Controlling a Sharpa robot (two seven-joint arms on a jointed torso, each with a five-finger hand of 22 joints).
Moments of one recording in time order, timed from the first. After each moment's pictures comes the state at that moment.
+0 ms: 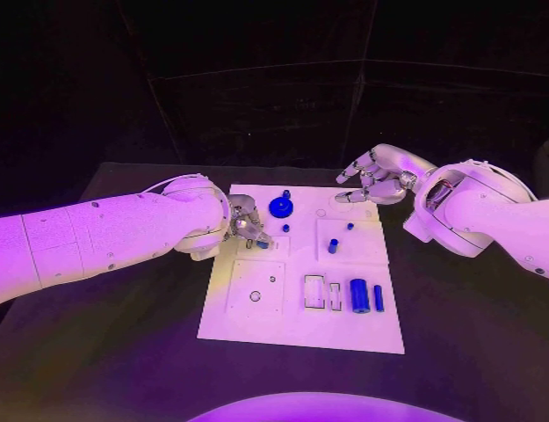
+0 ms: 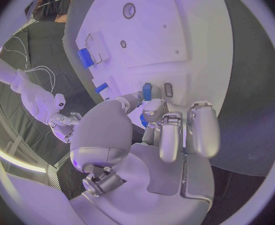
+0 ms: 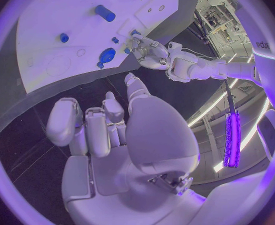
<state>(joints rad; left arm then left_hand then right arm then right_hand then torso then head) 1.29 -0.69 -0.14 1.44 -1.05 0.04 -0.55 1.09 -0.06 0.58 0.10 0.15 0.85 0.06 0.74 0.51 1.32 -0.02 1.15 1.05 1.47 -0.08 1.57 1.31 0.08 1.43 0.02 1.39 1.27 1.28 -0.84 -0.02 1.58 -1.19 -0.29 -0.14 1.36 -0.05 -0.07 0.12 0.34 0.89 0.17 0.12 0.07 1.26 0.08 1.16 1.15 1.47 0.00 1.41 1.31 0.09 1.38 0.10 1.33 1.10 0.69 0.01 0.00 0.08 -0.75</state>
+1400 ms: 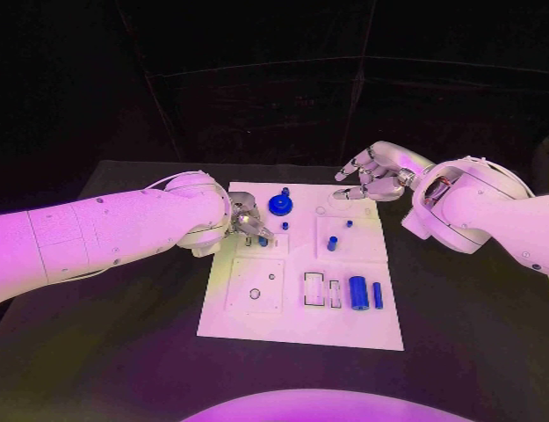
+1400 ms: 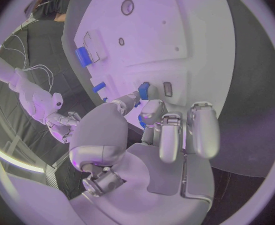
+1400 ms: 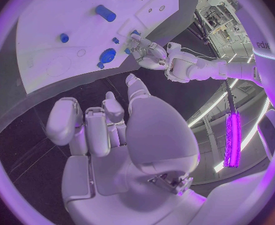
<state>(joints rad) 1.29 -0.67 -0.14 1.41 -1.04 0.05 -0.55 0.90 -0.09 0.50 0.10 0.14 0.90 0.04 0.75 0.51 1.33 -0.03 1.17 1.06 1.47 -0.09 1.57 1.31 0.08 1.44 0.02 1.40 1.29 1.28 -0.83 -0.02 1.57 -1.19 -0.29 -0.14 1.36 -0.04 -0.08 0.15 0.34 0.89 0.17 0.13 0.07 1.26 0.07 1.16 1.15 1.47 0.00 1.40 1.31 0.09 1.38 0.10 1.32 1.09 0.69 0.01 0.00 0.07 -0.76</state>
